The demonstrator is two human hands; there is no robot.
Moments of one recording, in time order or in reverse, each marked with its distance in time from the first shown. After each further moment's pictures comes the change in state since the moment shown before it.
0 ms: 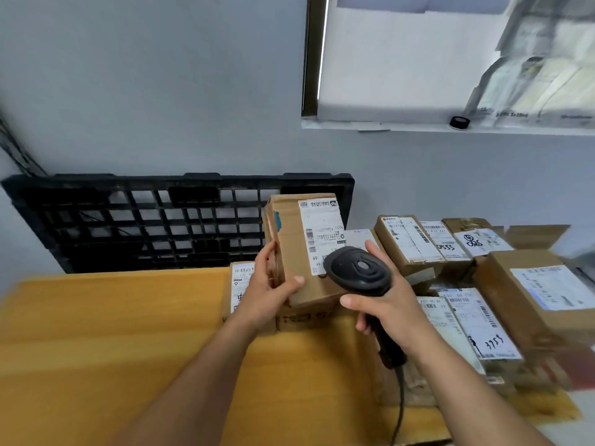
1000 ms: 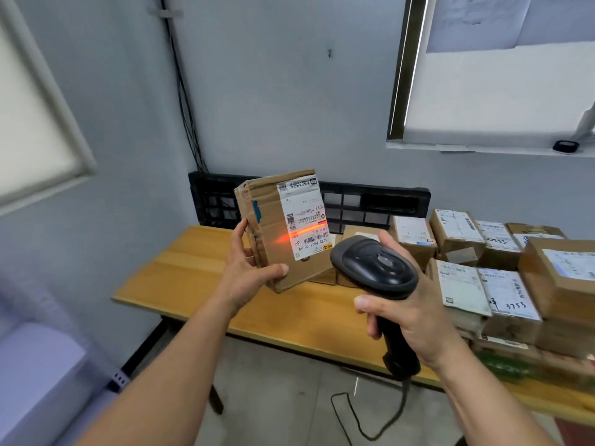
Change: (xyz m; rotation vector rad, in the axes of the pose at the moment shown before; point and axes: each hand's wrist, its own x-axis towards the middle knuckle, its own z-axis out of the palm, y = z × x) left_hand -0.236 0.012 -0.030 0.097 0.528 0.186; right_hand -0.200 -0.038 0.003 0.125 -0.411 -0.318
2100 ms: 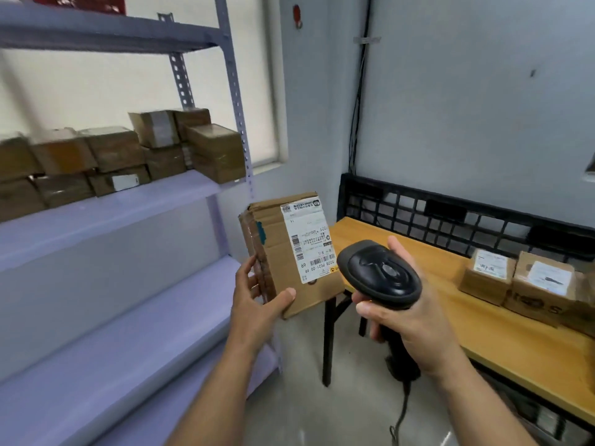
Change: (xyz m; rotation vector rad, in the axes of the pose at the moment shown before) left_hand -0.257 -0.020 -0.252 -0.047 0.611 -0.074; right_hand -0.077 -0.060 0.280 0.121 -0.338 -0.163
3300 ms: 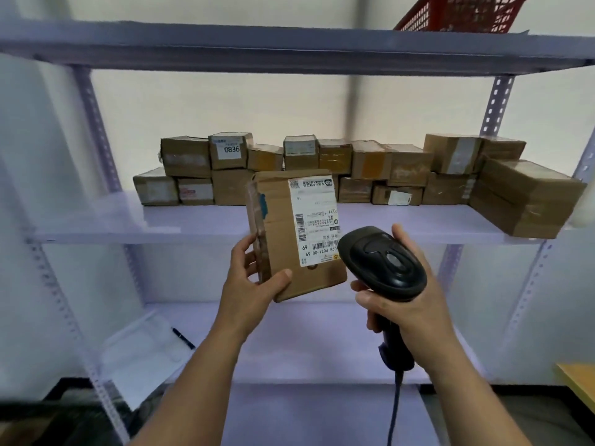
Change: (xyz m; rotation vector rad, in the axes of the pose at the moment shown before) left_hand -0.036 0.032 -0.338 0.236 0.790 0.085; right_hand 0.087 -0.031 0.353 0.248 -0.709 -0.112
